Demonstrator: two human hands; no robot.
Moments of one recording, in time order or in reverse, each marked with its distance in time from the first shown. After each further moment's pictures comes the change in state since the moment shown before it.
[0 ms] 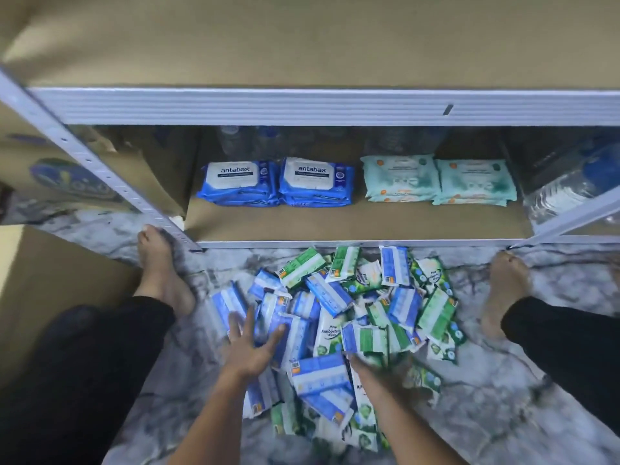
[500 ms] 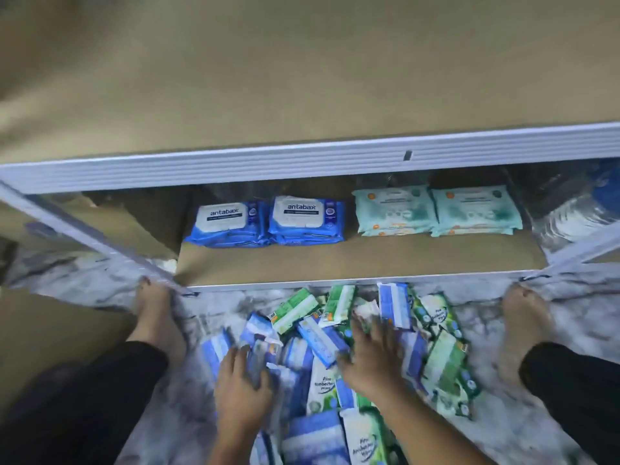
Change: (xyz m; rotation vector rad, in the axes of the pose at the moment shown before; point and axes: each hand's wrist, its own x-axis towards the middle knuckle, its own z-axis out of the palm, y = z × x) left_hand 0.018 0.025 0.022 0.187 0.486 0.245; right_hand 0.042 -0.107 -0.036 -0.567 0.058 -0.863
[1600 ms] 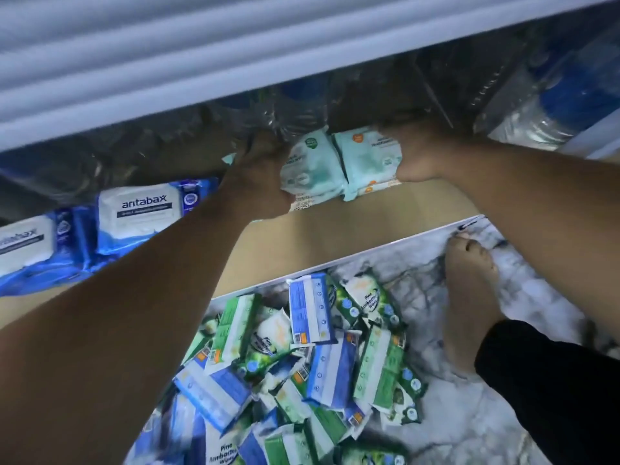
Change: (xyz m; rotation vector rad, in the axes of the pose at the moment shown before) left_hand 0.219 0.375 0.103 0.454 -0.237 0.871; right_hand 0.219 0.185 -0.276 -0.336 0.214 -0.063
